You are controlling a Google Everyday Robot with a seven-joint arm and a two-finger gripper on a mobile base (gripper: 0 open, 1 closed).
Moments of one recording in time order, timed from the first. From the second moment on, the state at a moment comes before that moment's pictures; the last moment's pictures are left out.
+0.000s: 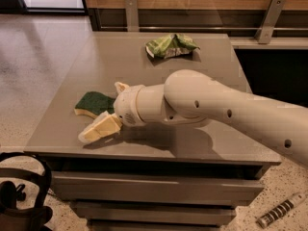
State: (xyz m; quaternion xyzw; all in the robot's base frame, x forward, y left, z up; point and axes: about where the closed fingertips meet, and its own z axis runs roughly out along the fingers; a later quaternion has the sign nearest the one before) arm 0.521 0.136 0.832 -0.50 0.68 0.30 0.46
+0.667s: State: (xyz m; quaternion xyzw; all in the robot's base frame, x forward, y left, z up) arm 0.524 0.148 0.814 -0.49 0.67 0.31 0.45
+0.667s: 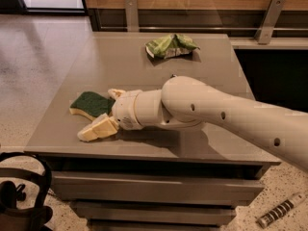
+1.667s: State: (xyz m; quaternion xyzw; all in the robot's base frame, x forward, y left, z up) arm 0.521 0.153 0.816 -0.50 0.67 0.32 0.45
